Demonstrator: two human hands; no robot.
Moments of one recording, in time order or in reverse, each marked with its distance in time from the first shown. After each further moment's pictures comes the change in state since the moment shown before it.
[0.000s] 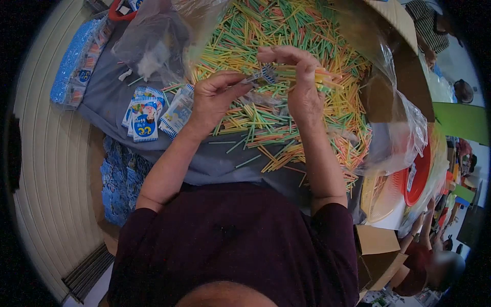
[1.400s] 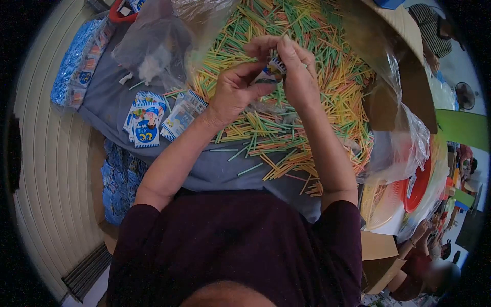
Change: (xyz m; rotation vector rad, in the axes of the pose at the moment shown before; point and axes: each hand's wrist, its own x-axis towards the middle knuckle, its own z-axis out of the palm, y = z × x) left_hand 0.034 -0.002 0.027 -0.216 -0.092 -0.006; right_hand 0.042 0.011 0.001 -0.068 -0.099 0.200
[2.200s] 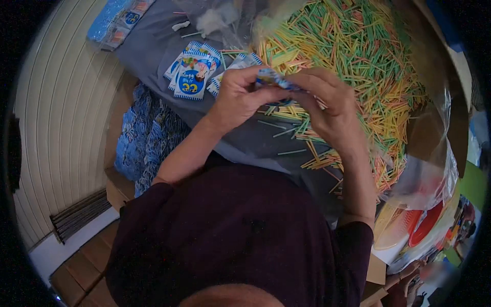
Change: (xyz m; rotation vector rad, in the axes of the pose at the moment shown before) left_hand -0.091 0.053 -0.046 0.176 0.122 0.001; right_hand -0.055 -0.025 0.049 -0.521 -0.344 -0.244
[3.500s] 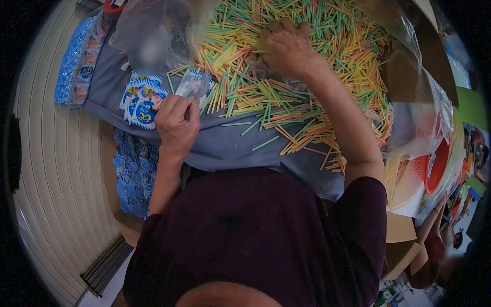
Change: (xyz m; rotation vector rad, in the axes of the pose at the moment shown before) left_hand -0.030 -0.028 -0.045 1.247 0.152 0.434; right_hand 0.010 0.092 -0.012 -0.998 -0.244 0.197
